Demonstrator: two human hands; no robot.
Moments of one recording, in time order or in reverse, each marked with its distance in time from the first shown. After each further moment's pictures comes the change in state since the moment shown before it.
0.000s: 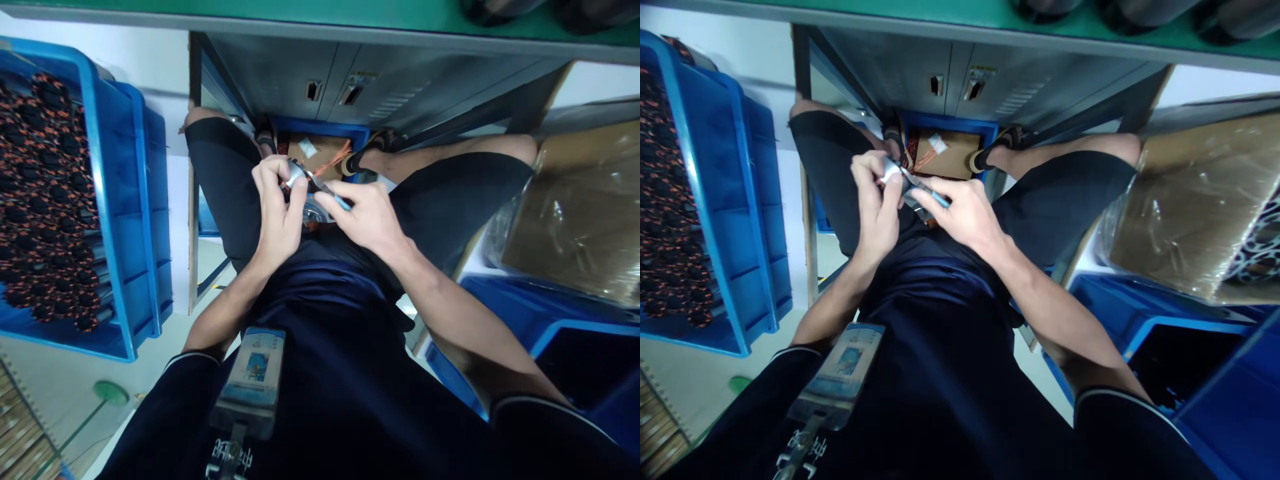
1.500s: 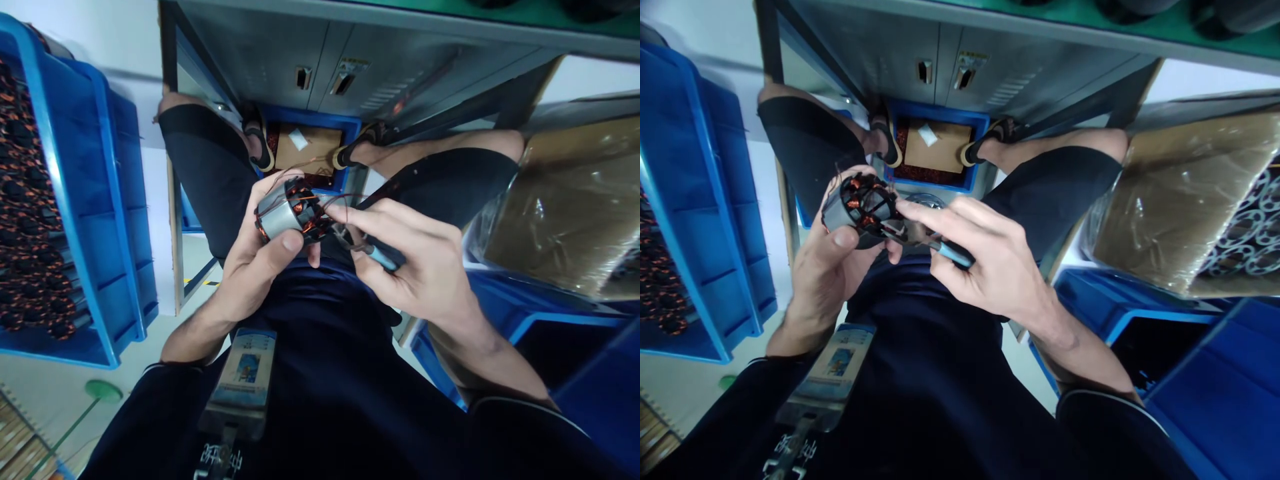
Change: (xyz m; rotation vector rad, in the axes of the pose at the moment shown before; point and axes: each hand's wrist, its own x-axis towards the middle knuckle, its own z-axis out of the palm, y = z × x) left_hand -0.031 0.076 -0.043 -0.951 -0.252 -0.316; right_hand -0.061 -0.055 -0.057 -0.136 0.015 -0.338
